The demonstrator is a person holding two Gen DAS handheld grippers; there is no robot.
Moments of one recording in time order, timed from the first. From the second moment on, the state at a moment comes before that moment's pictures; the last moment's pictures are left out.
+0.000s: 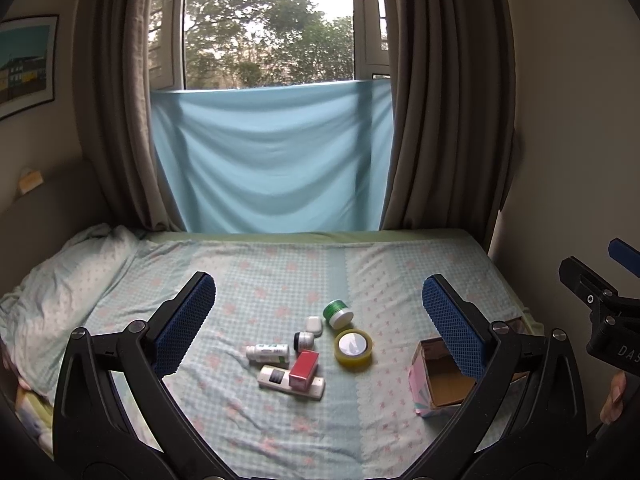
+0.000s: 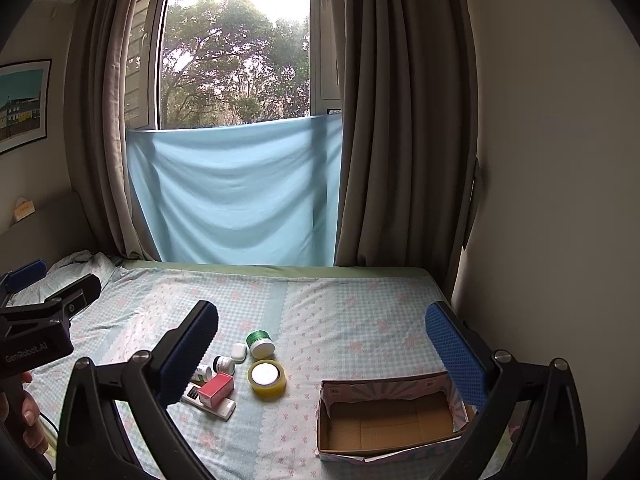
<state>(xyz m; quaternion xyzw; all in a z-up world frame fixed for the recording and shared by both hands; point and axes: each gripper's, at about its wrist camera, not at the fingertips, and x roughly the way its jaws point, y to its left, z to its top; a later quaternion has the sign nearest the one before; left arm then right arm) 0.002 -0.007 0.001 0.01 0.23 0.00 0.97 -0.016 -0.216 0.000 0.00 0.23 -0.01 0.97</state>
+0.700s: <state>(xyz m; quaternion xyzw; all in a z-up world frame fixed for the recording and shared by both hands) -0.002 0.001 -0.001 0.02 0.22 0.01 0.98 -0.014 -0.209 -0.002 -0.01 0.23 -0.01 0.97</state>
